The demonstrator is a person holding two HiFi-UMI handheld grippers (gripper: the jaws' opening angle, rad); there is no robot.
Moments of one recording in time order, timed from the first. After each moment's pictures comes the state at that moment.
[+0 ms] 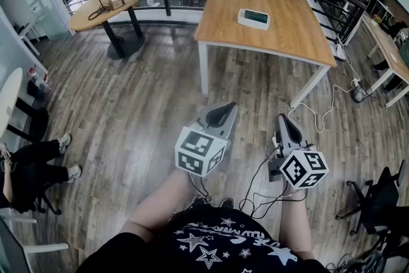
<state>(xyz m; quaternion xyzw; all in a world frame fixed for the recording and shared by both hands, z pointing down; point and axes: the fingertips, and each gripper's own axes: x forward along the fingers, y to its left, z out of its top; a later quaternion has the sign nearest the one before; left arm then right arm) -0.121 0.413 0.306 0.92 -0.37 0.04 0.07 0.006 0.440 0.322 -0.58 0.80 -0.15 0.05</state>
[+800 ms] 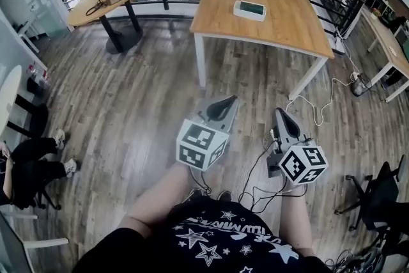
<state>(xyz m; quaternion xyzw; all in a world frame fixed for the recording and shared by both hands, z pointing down) -0.085 0.426 0.314 0.92 -0.37 0.06 0.06 0.028 0.454 0.327 -0.56 0.81 -0.15 0.05</state>
